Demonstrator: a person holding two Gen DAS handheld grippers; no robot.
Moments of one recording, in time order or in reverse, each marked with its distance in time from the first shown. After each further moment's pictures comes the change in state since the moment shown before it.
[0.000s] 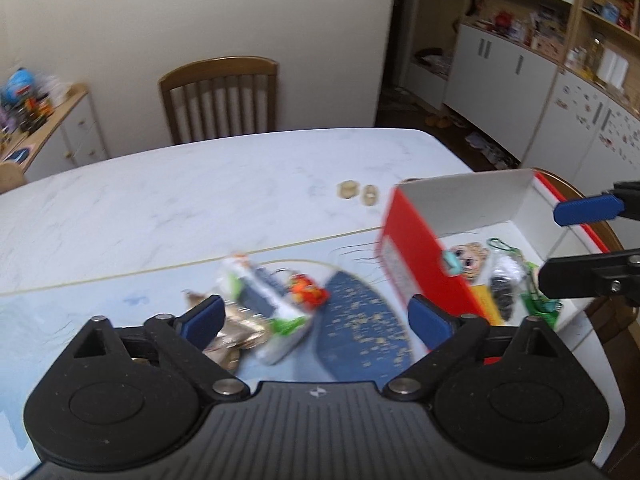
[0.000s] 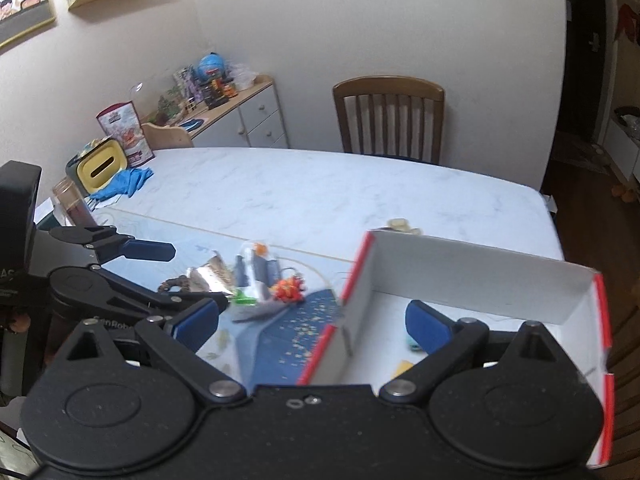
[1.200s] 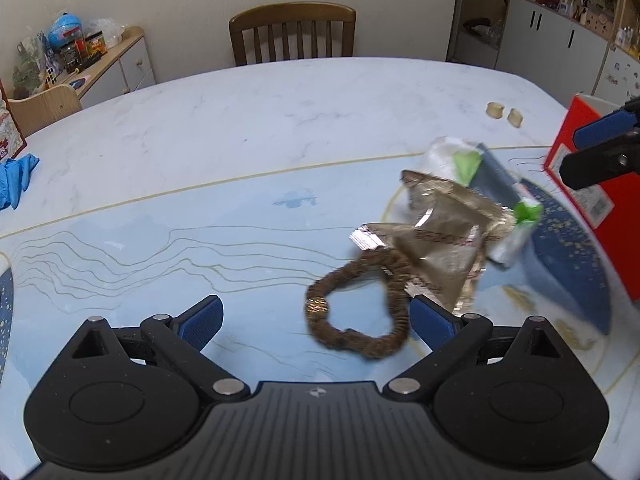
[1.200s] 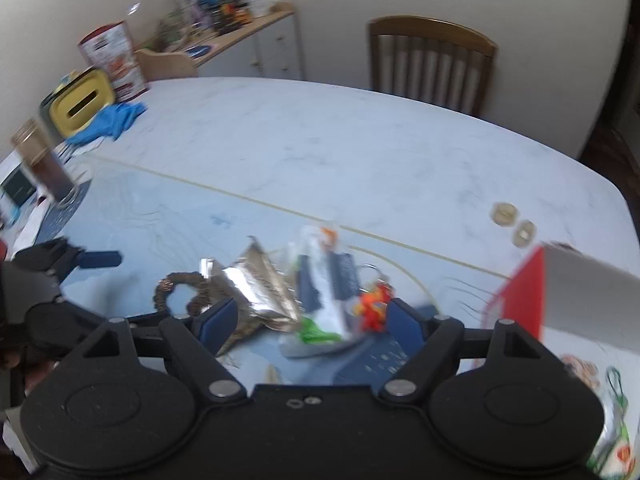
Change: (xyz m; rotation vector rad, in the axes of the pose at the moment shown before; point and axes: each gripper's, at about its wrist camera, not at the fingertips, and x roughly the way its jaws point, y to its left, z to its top) left arm 0.059 0.169 -0.079 -0.010 0.096 0.097; right arm 0.158 0.095 0.032 -0.077 0.195 -0.032
